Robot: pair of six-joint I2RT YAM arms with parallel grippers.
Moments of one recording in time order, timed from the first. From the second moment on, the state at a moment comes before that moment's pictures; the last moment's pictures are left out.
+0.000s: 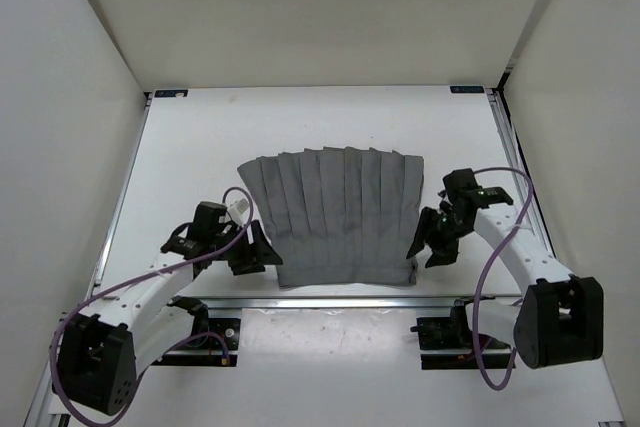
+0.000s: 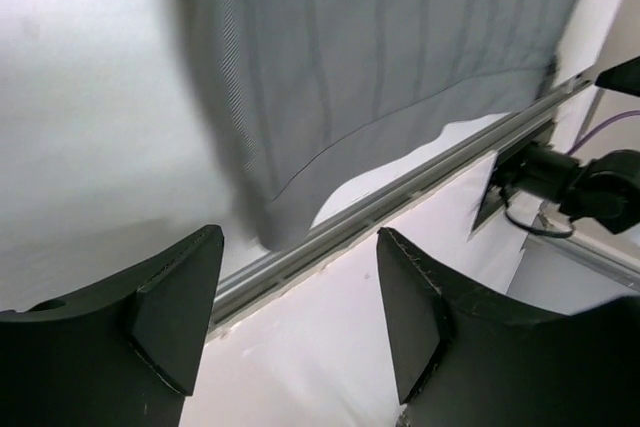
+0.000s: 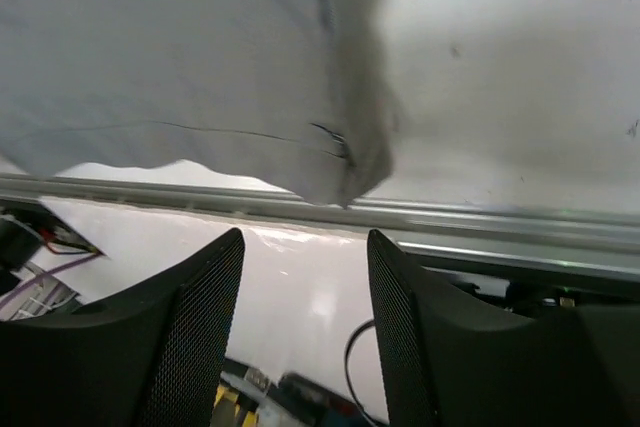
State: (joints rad) left arm -0.31 0.95 0.40 -0.39 0.57 -0.63; right arm 0.19 1.17 0.80 -1.02 -0.33 0.48
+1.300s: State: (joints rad) left arm -0.44 0.96 0.29 -0.27 0.55 -0.75; right arm 0.30 1.21 0.57 -0.85 -0.30 0.61
